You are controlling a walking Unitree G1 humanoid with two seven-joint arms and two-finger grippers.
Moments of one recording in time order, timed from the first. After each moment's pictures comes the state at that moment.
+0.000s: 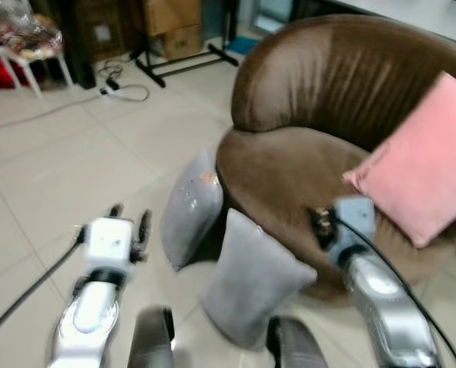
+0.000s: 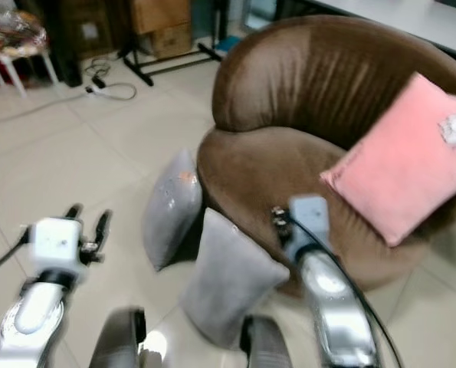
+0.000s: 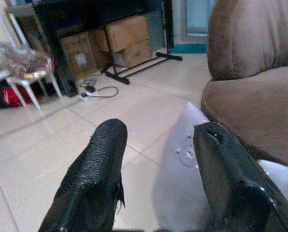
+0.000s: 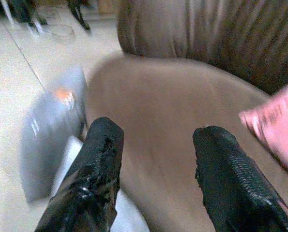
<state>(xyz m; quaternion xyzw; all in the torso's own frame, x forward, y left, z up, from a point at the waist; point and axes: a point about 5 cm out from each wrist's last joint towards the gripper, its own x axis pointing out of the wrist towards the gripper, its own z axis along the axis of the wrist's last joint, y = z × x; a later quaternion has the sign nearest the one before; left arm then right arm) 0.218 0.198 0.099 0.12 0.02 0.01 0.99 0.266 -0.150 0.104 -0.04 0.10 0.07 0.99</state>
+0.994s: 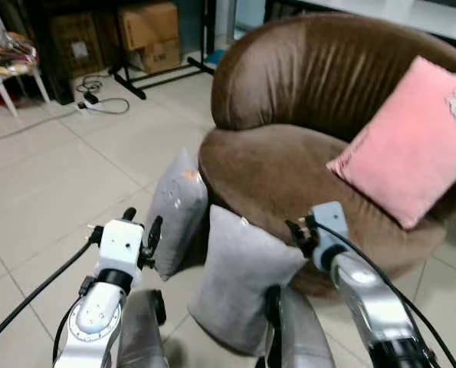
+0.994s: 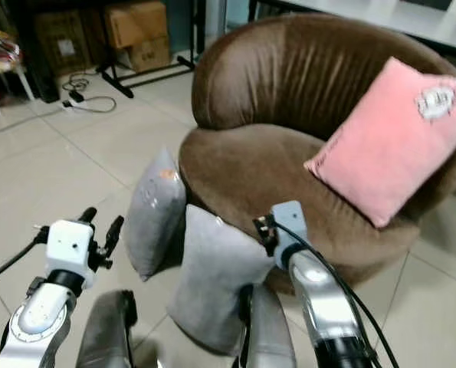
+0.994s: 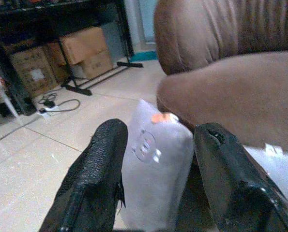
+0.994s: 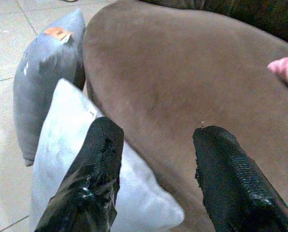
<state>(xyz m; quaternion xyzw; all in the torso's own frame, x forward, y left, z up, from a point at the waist) 0.221 0.178 0.091 0.12 0.04 -0.07 0.99 0.281 -0.152 0.054 -0.06 0.20 0.13 0.97</state>
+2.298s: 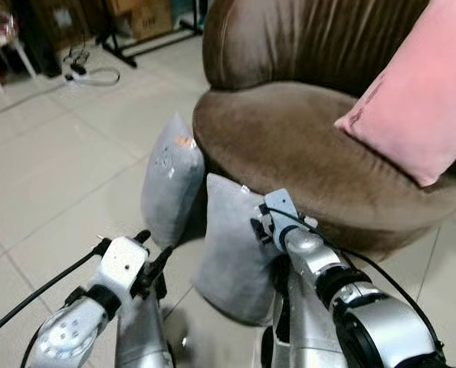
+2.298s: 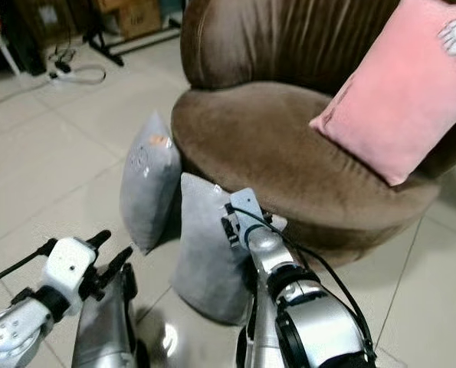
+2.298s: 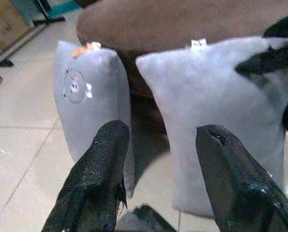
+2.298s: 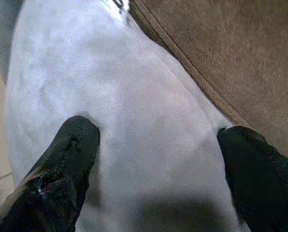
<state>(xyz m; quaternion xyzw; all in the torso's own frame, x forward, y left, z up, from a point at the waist) 0.191 0.189 0.096 0.17 0.11 -0.21 0.96 0.332 -0.100 0.031 -0.12 0.27 0.12 0.95</state>
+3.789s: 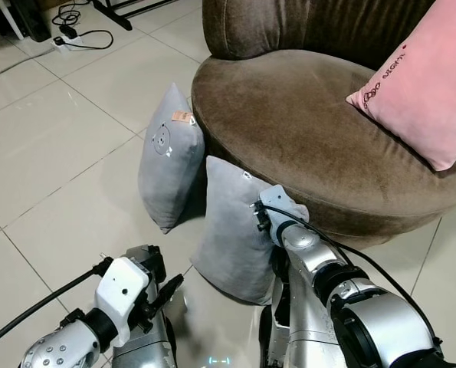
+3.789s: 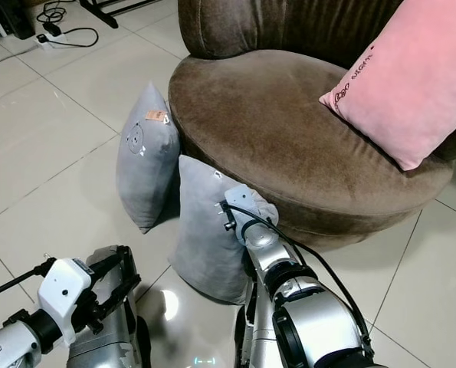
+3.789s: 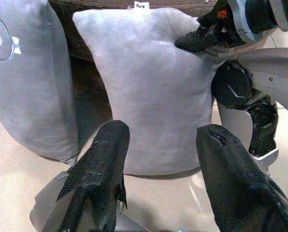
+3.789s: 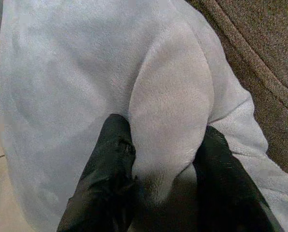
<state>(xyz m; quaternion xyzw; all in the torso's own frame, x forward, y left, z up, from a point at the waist) 0.161 0.177 0.103 0.13 0.15 -0.28 0.94 0.334 -0.093 0.035 -0.16 0.24 0.15 0.95</state>
